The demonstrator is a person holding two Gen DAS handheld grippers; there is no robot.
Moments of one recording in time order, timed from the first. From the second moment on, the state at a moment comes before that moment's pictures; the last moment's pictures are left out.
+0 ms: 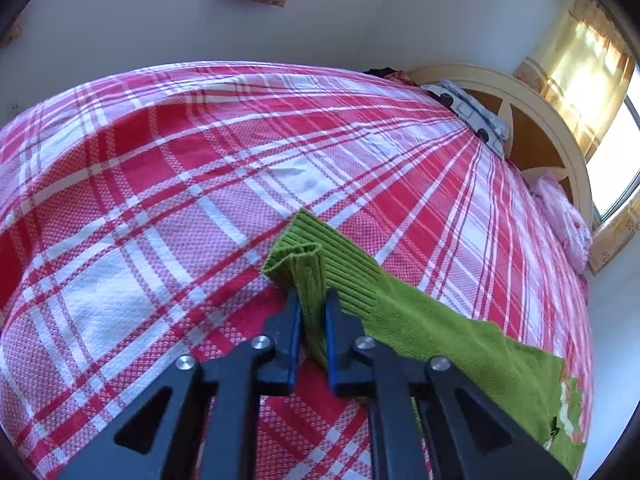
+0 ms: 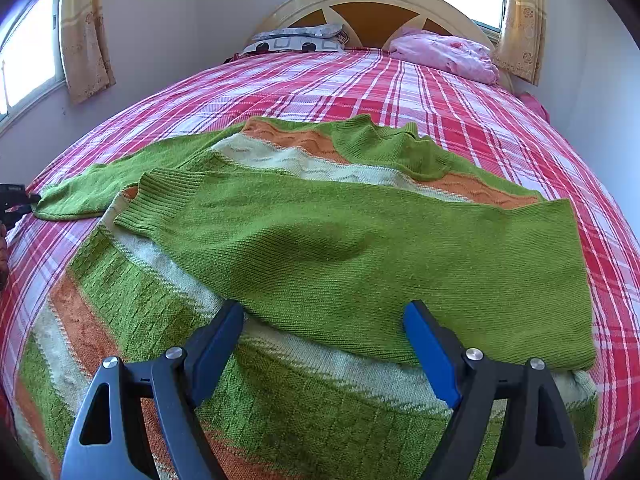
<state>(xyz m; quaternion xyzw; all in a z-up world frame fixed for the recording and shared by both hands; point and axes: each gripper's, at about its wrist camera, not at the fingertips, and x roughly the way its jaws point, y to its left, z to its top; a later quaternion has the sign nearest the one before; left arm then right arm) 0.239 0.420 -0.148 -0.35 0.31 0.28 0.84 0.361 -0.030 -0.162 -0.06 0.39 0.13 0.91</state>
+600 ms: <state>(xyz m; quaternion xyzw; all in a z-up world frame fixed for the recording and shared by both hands) 0.260 0.360 -0.058 -0.28 0.24 0.18 0.91 0.361 -0.029 -0.160 -0.06 0.39 0.12 0.91</state>
